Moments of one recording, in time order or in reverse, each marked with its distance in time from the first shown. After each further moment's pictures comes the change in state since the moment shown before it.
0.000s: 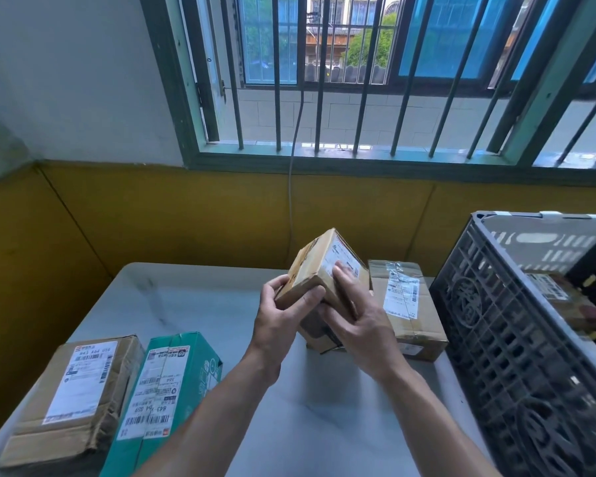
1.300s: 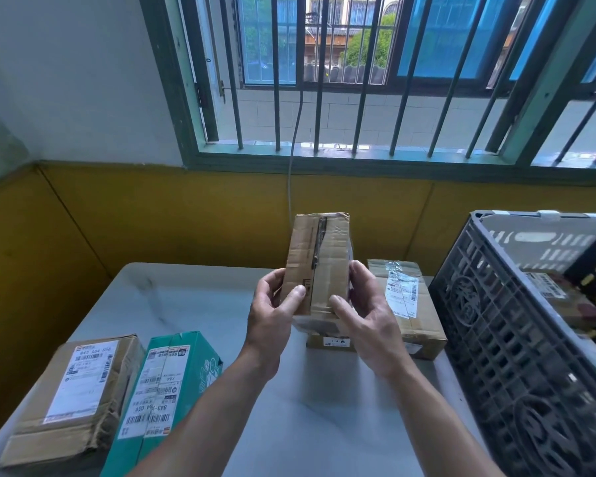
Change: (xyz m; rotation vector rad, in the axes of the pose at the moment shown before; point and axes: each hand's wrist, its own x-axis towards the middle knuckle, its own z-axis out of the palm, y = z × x) left_hand 0.004 -0.001 -0.002 -0.016 0.067 0.104; right_hand 0.000 0.007 -0.001 0.414 -0.017 0.096
